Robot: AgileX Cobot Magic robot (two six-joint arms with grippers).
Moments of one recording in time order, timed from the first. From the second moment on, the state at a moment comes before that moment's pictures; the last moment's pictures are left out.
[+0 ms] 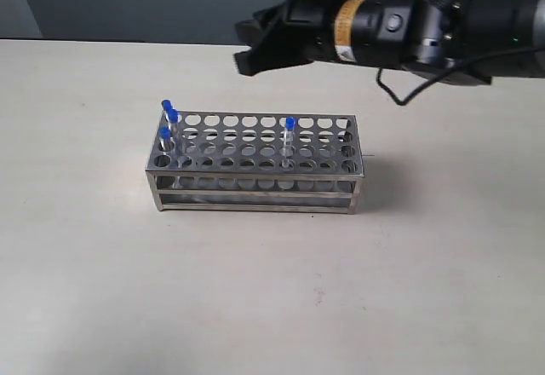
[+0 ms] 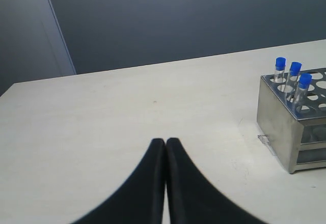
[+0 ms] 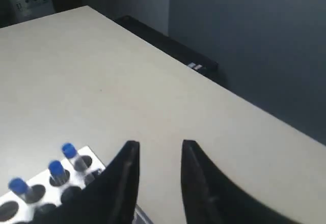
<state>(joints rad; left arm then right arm) 0.09 0.01 0.00 0.04 0.23 0.06 0.63 1.76 -1.10 -0.95 -0.36 0.81</state>
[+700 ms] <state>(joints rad) 0.09 0.01 0.00 0.04 0.23 0.06 0.48 1.83 -0.88 -0.96 -0.61 0.81</state>
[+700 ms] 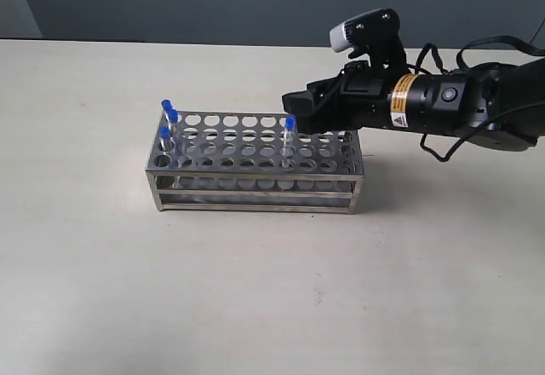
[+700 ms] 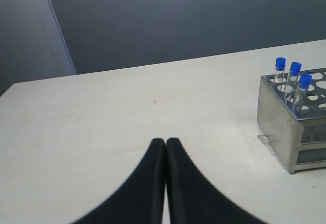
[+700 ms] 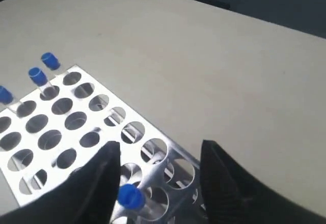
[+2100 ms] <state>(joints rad) 0.09 0.01 0.00 0.04 0.23 0.06 0.72 1.69 -1.03 -1.02 -0.63 0.76</state>
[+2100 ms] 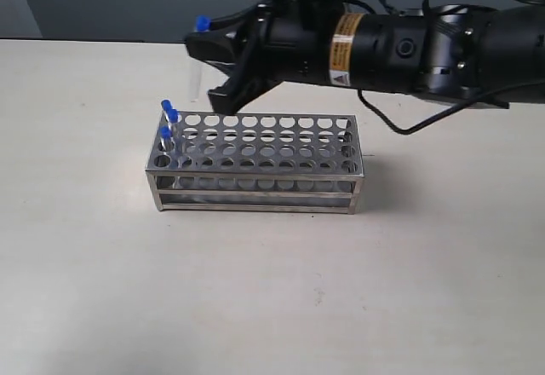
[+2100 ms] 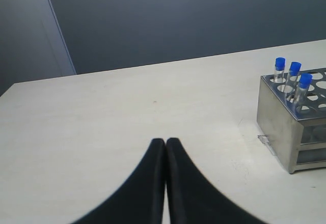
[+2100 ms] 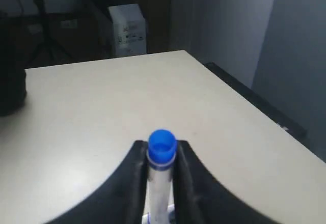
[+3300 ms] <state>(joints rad) 0.09 0.01 0.00 0.04 0.23 0.06 0.85 1.99 -1.20 -1.07 -0.48 0.76</state>
